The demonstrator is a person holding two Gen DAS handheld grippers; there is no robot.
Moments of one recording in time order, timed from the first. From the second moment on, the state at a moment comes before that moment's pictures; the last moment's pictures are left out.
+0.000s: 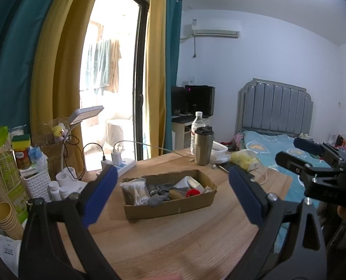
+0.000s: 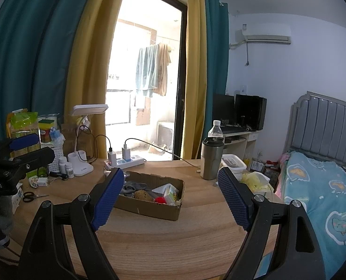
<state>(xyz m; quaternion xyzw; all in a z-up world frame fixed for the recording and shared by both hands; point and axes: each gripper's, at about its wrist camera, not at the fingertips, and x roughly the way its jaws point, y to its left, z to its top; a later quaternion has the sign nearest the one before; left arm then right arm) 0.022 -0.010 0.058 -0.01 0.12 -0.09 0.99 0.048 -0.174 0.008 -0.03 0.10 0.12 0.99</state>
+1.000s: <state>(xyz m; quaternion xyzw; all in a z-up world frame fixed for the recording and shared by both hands) 0.022 -0.014 0.053 -0.01 0.12 -0.09 0.99 0.049 -0.173 -0.001 -0.03 0.11 0.12 0.99</state>
